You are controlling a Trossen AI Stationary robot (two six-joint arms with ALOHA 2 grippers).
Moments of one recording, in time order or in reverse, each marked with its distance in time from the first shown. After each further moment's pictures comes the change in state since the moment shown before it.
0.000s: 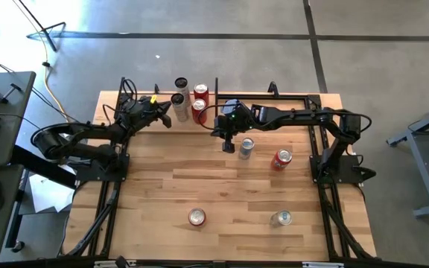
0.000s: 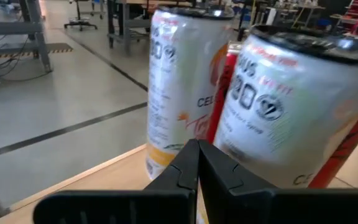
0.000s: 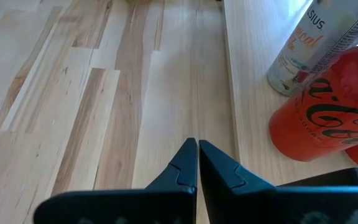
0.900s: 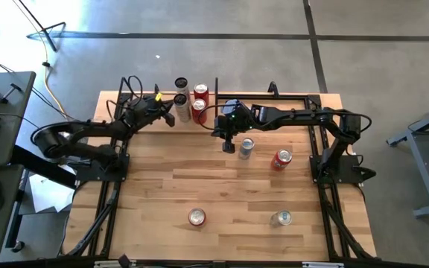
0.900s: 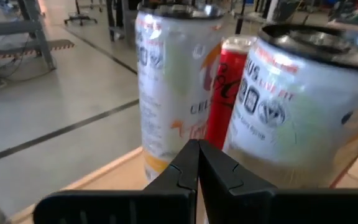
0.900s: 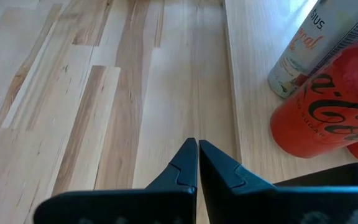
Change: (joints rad) left arm -0.031 -0.002 0.079 -0.136 -0.037 0.053; right arm 0.000 0.000 0.000 -0.011 0.000 0.003
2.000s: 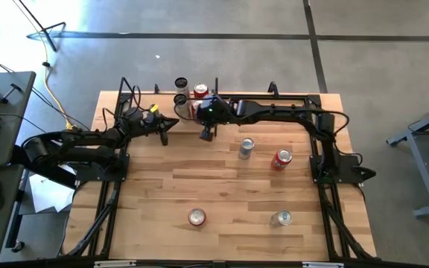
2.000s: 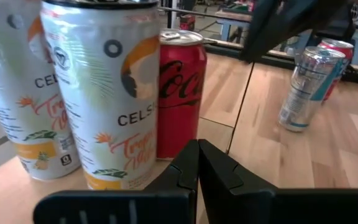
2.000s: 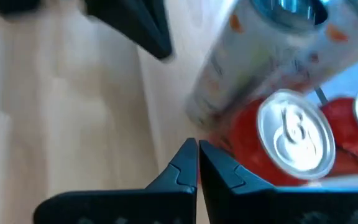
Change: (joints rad) left arm -0.084 -0.153 -0.125 -0.023 0.307 0.061; right arm 0.013 0.277 0.458 -0.209 0.324 0.080
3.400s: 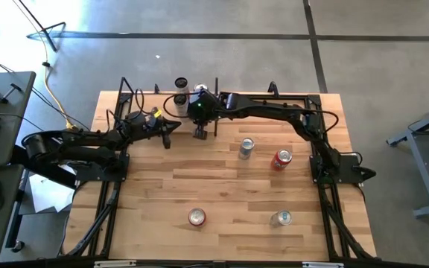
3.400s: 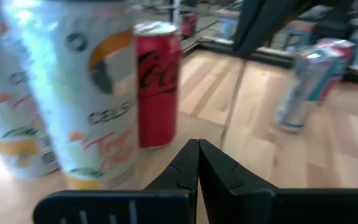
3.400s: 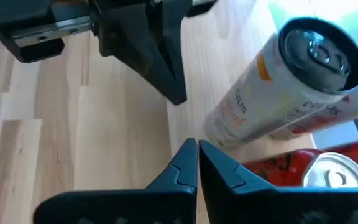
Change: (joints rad) left arm -0.105 0.010 0.000 0.007 -0.122 -0.036; right arm 0.000 0.145 0.329 -0.241 -0.099 -0.035
